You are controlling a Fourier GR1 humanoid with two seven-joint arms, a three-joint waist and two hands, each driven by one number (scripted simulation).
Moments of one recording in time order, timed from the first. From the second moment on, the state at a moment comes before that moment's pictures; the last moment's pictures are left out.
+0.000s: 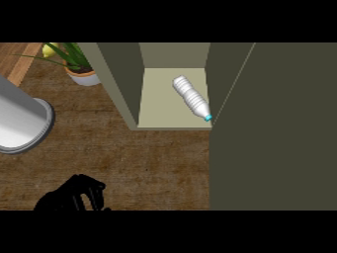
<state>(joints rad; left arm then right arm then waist) 0.17 0.58 -0.67 -1.88 0.62 0.47 -0.61 0.76 -0.37 -0.26 -2.36 -0.86 0.82 0.04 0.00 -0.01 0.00</state>
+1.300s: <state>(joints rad) 0.49 0.87 -0.33 -2.04 0.86 0.24 -0.67 0.50 -0.45 0.08 -2.36 -0.82 0.84 0.20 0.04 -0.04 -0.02</state>
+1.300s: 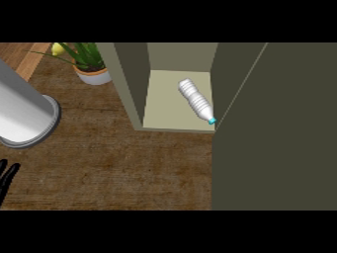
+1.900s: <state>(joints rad) 0.59 0.93 -0.24 -2.05 0.90 0.15 -0.70 0.27 -0.40 0.28 -2.34 -0.79 0.62 0.35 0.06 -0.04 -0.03</state>
